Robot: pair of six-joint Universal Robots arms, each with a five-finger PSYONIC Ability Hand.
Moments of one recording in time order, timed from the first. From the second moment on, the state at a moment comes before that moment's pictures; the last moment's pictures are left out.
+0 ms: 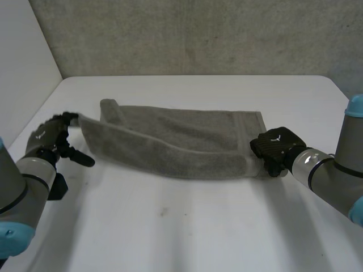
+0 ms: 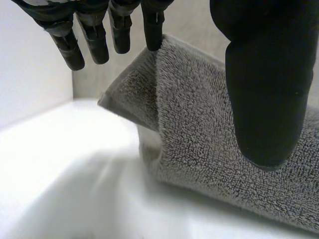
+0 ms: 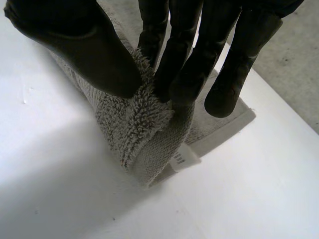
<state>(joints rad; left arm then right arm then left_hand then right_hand) 4.51 -1.77 -1.90 3.47 -1.67 2.82 1.85 -1.15 1.56 0.08 1.31 2.55 0.20 0.19 0.19 0.19 0.04 1.32 1.34 1.34 1.34 1.17</state>
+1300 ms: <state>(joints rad) 4.56 -1.81 -1.85 3.53 -1.27 3.71 1.77 -1.28 1.60 0.06 1.29 2.55 1.18 1.21 1.21 1.21 1.02 1.32 1.34 1.34 1.34 1.17</state>
